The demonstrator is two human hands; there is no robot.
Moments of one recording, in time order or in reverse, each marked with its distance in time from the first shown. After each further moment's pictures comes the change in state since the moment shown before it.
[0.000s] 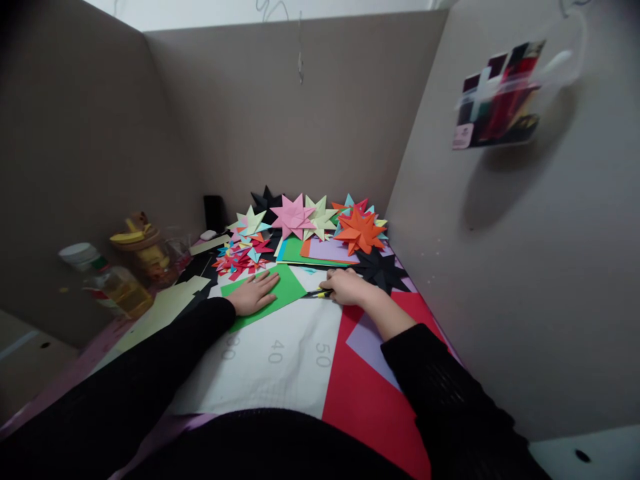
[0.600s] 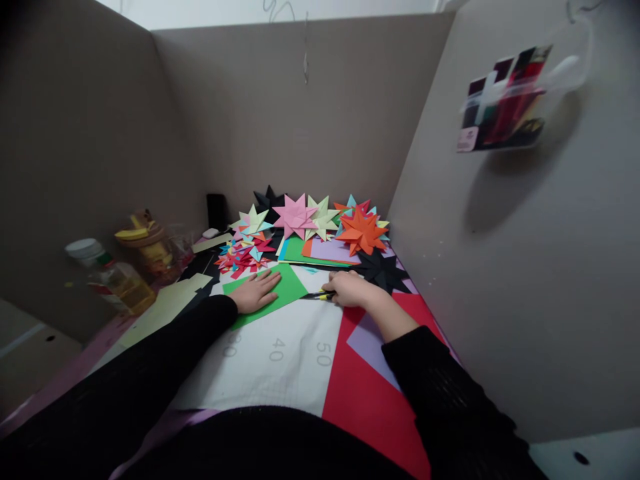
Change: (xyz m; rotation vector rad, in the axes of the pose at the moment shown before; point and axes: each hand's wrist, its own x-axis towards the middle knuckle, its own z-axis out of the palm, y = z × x) left_hand -0.001 0.000 0.000 -0.015 -0.008 -0.006; right_hand -0.004 -0.002 -0.007 -0.016 -0.070 0.003
